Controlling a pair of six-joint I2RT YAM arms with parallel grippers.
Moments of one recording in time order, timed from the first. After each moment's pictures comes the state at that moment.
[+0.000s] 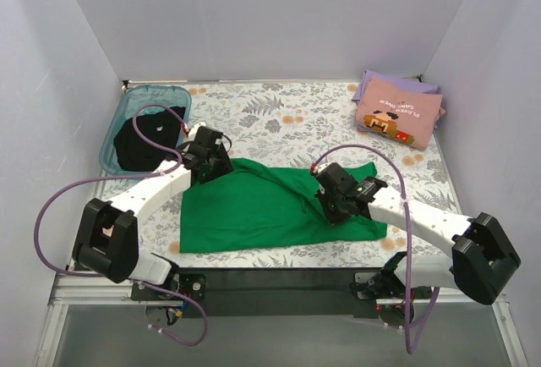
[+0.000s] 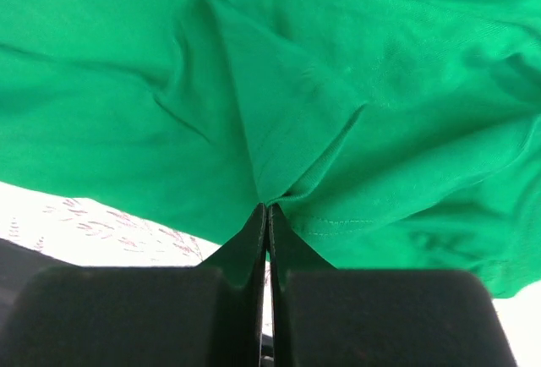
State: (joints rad) left arm -0.44 1.42 0.93 -0.44 -0.23 -0.74; right arm 0.77 1.23 0.75 -0.67 0.07 0.27
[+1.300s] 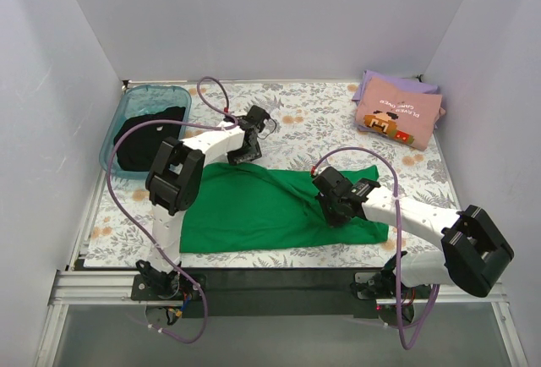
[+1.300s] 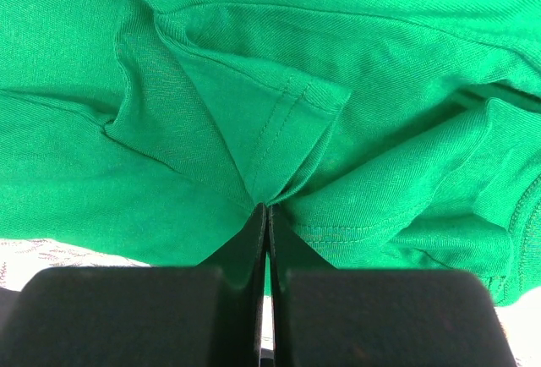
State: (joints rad) left arm -0.55 2.12 1.57 -0.70 -0.42 -0.79; right arm 0.81 1.29 0.71 -0.64 0.15 0.34
